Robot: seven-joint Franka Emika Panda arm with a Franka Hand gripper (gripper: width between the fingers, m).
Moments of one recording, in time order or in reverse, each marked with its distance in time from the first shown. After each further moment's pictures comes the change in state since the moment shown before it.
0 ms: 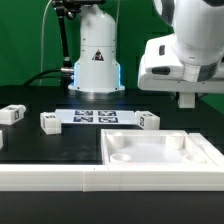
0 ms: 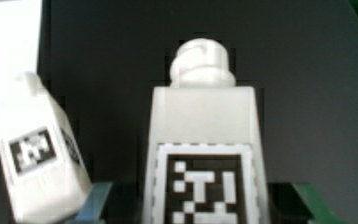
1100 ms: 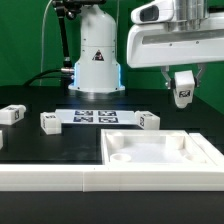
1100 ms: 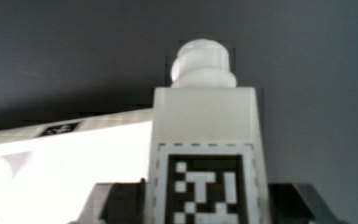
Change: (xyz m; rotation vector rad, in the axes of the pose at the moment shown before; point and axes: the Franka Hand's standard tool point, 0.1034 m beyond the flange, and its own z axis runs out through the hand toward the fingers) arm 0.025 0.017 -0.075 0.039 0.629 -0.121
